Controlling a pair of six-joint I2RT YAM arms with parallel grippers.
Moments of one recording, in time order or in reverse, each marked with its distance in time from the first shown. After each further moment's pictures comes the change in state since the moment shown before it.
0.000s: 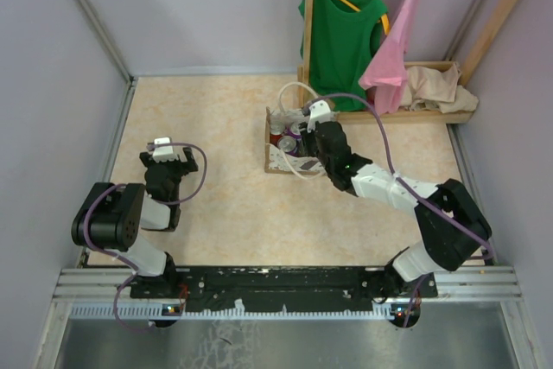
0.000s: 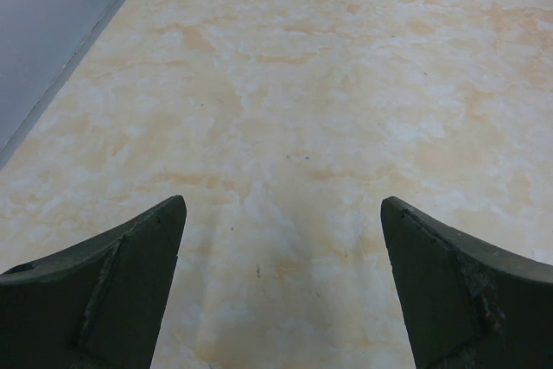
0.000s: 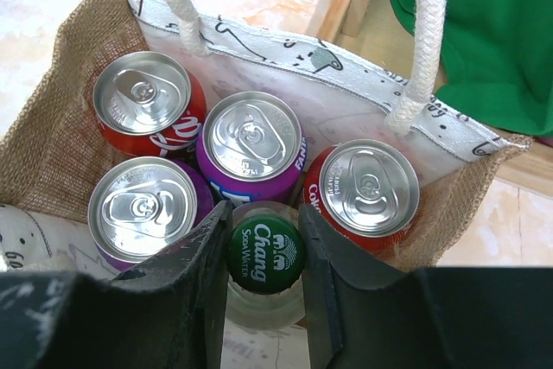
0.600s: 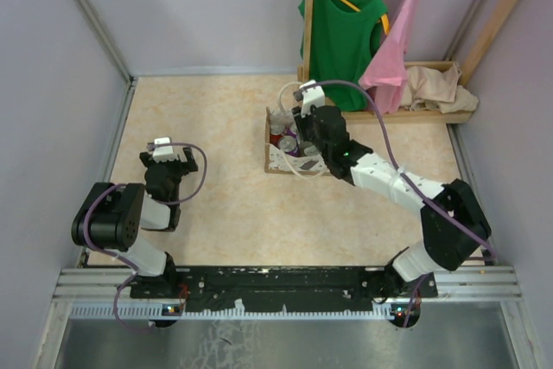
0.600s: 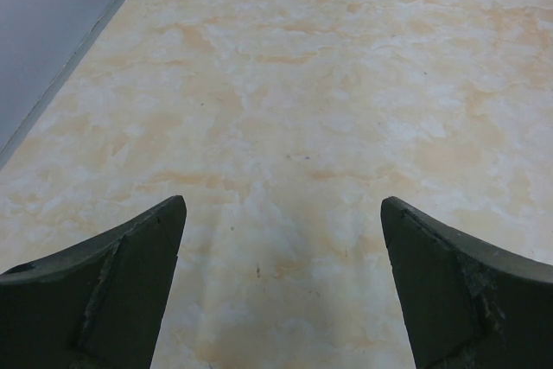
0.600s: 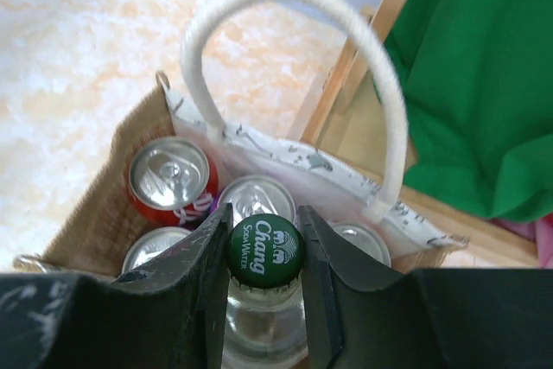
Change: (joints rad) left arm 0.000 0.000 0.000 -0.001 0.000 0.000; right arm 0.009 0.000 0.137 -0.047 -0.015 -0.108
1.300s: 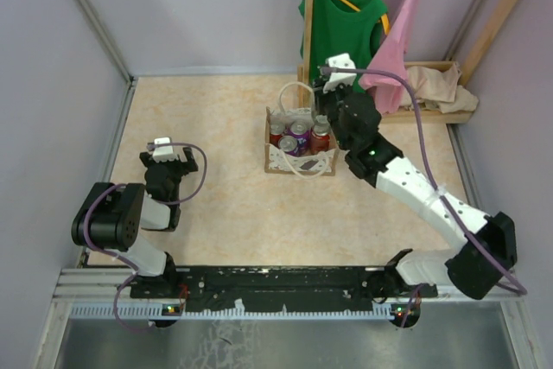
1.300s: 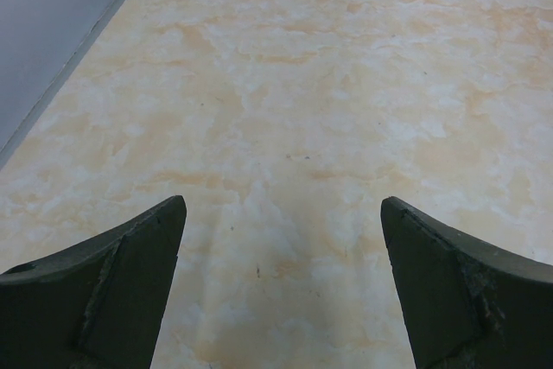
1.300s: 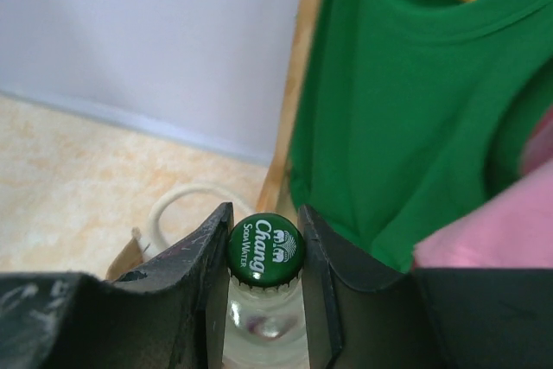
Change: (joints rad) left arm 0.000 0.000 0.000 0.000 0.000 0.000; right arm 0.000 -0.180 0.142 -0.010 0.104 -0.083
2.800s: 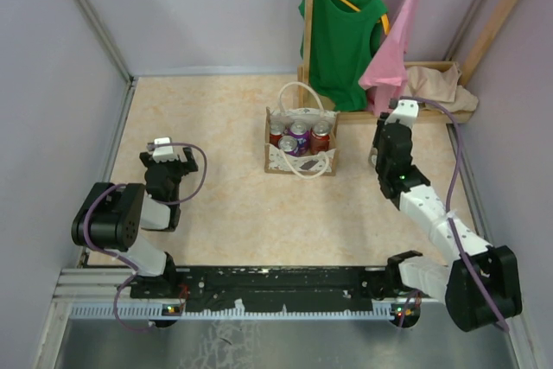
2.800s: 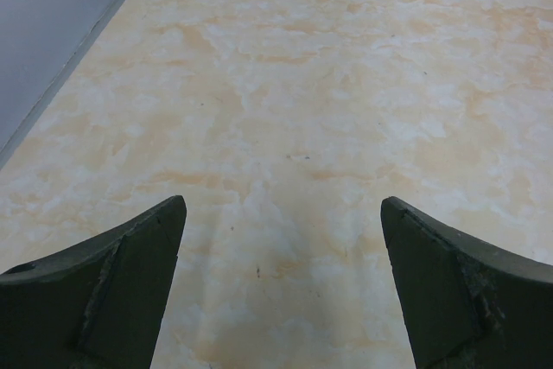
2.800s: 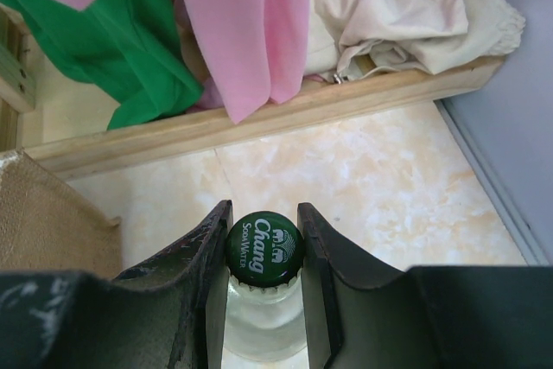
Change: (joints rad) left arm 0.000 0.000 0.000 0.000 0.000 0.000; right arm -0.390 -0.217 -0.448 -0.049 0.164 0.233
